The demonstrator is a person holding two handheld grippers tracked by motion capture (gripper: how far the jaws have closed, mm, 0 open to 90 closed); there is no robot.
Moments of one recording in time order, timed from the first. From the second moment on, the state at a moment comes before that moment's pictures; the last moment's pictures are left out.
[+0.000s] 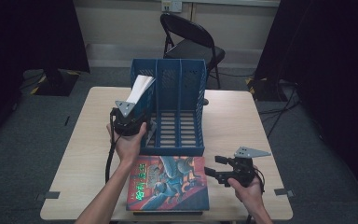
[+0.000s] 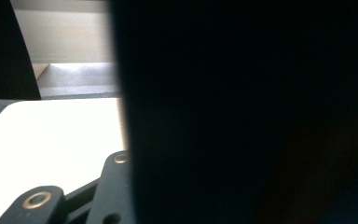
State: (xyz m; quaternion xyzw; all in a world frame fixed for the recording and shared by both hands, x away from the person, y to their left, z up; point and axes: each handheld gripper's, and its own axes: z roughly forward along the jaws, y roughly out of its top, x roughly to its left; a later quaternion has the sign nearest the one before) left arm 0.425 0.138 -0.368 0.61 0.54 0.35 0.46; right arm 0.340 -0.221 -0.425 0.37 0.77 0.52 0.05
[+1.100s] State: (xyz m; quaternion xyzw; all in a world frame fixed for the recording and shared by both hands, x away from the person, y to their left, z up) left arm 0.403 0.168 -0.353 0.65 0.50 0.27 0.50; right arm 0.340 -0.221 -0.429 0.37 0.77 0.51 0.05
